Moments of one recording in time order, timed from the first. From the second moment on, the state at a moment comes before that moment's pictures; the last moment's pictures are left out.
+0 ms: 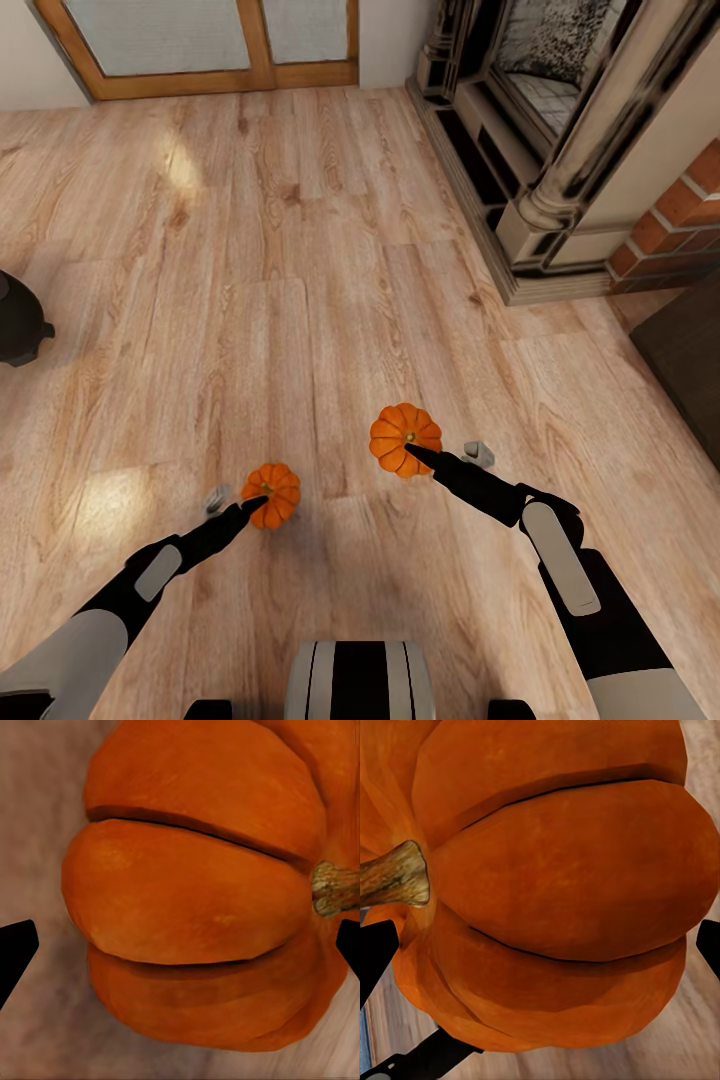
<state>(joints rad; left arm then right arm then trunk) -0.72 0.17 0.01 -0.41 0.74 0.34 -0.51 -0.50 -0.09 0.08 -1.39 -0.92 0.71 0.16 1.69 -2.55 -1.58</state>
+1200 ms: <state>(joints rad) -0.72 0.17 0.01 -0.41 0.74 0.33 -0.51 -0.50 -0.09 0.08 -1.39 -0.92 0.71 0.16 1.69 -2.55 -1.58</state>
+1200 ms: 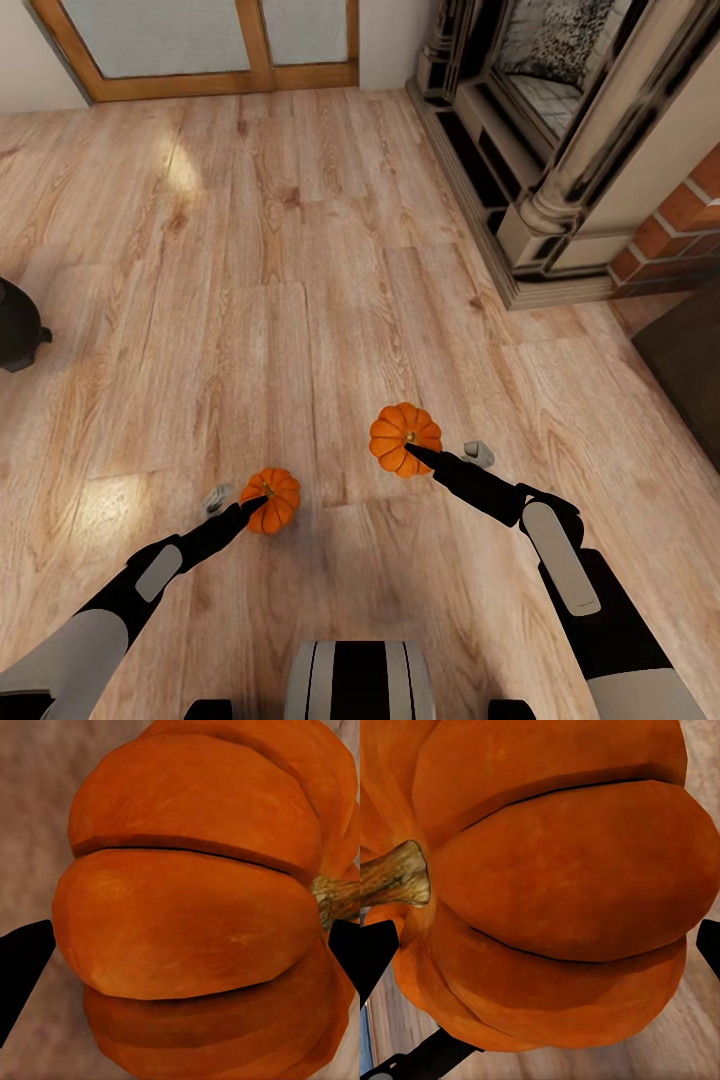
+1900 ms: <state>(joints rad) -0.72 0.17 0.00 -0.41 0.74 0.33 -0.54 -0.50 -0.09 0.08 -1.39 -0.92 0.71 0.16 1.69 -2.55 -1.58</state>
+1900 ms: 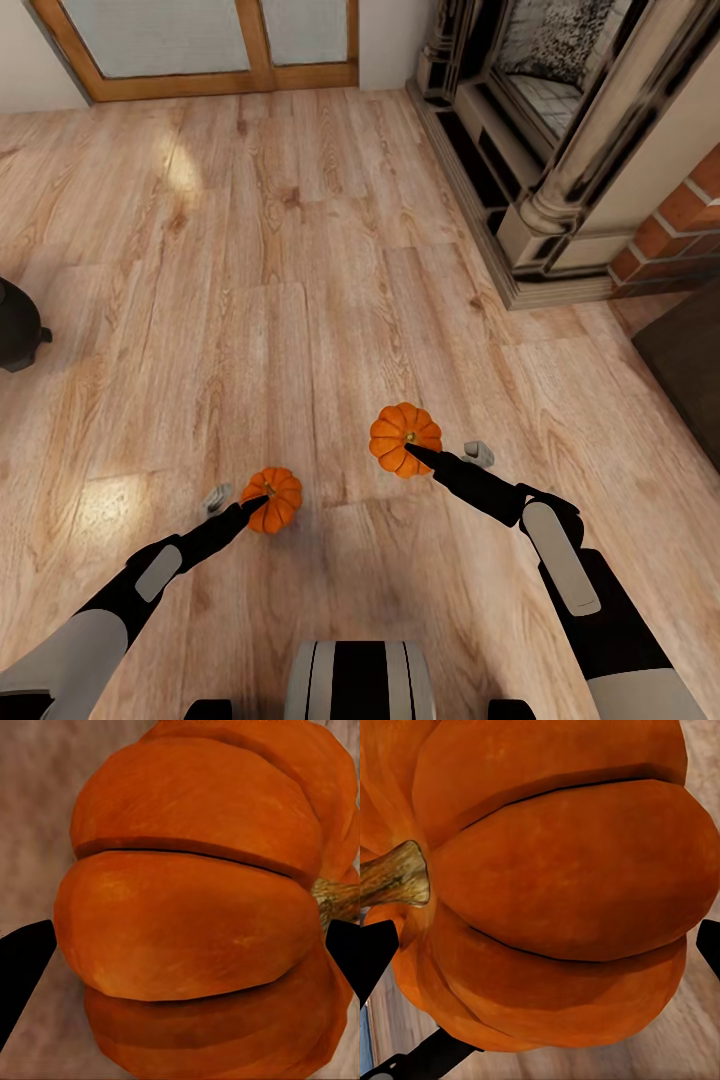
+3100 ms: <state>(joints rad) -0.64 0.24 0.02 -0.88 0.76 0.51 -0.61 -0.49 -0.09 0.01 -1.38 -0.93 0.70 0.17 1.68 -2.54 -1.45</state>
